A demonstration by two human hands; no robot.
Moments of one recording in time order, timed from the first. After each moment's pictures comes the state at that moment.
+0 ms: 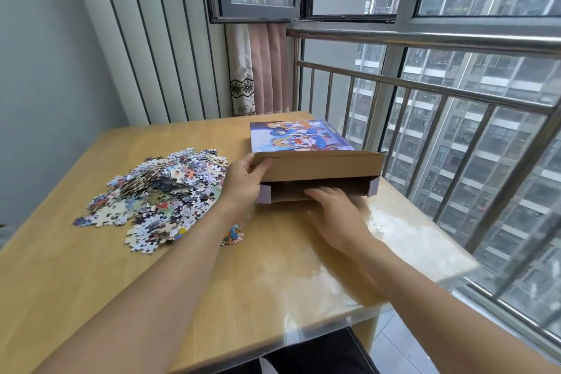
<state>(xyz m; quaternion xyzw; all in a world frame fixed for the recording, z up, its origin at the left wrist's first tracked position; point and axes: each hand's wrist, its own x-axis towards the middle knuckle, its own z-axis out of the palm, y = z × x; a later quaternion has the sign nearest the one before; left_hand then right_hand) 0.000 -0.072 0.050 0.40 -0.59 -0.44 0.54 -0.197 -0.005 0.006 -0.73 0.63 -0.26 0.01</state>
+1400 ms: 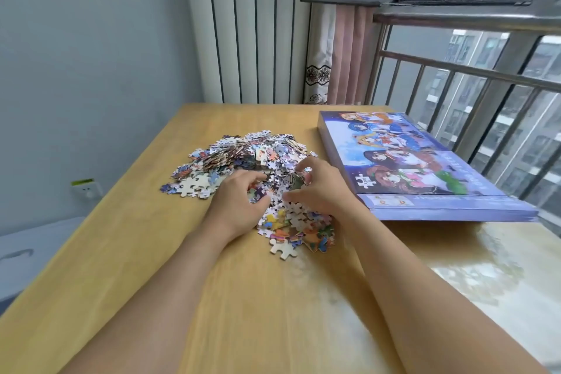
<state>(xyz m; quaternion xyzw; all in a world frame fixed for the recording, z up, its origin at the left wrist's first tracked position) 0.176 -0.069 -0.012 0.59 -0.71 -0.13 0.36 -0.016 -0.094 0.026 -0.70 0.62 -0.27 0.23</state>
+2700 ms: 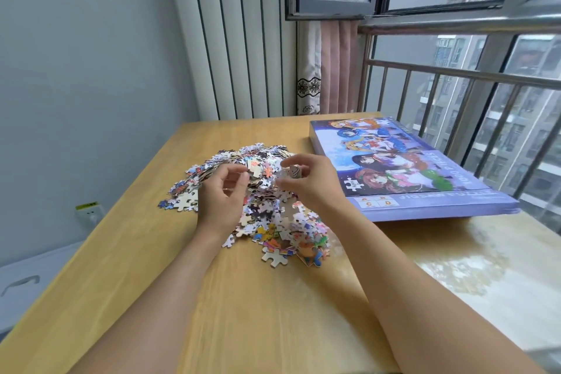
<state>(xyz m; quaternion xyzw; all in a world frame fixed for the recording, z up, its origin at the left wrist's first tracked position) 0.163 -0.057 0.009 0.52 -0.58 -0.17 0.60 -0.014 -0.071 0.043 -0.62 0.53 -0.47 0.33</state>
